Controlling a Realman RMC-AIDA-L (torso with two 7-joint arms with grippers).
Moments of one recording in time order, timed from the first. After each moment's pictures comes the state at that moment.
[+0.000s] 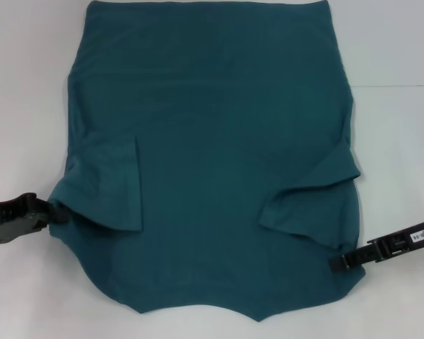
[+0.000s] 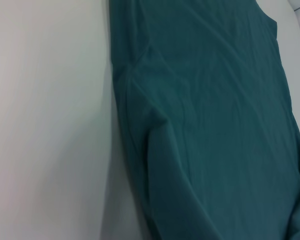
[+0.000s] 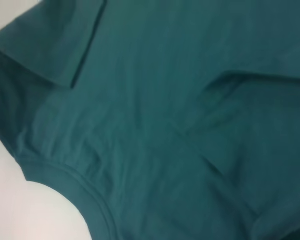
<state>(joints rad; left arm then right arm) -0.48 -2.01 0.54 0.81 2.33 1.48 -2.51 0.69 2.00 -0.75 -0.65 -2.50 -1.53 2.21</state>
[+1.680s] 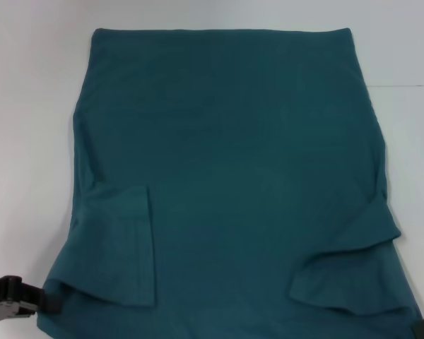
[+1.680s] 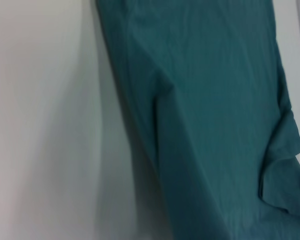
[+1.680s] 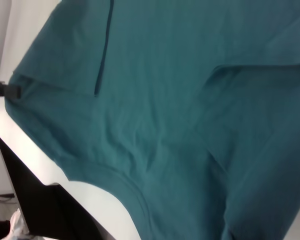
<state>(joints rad) -0.41 -2.00 0.53 0.89 2.43 1.86 -2.44 0.55 1.89 -0.68 -0.67 -2.49 -1.89 2.27</state>
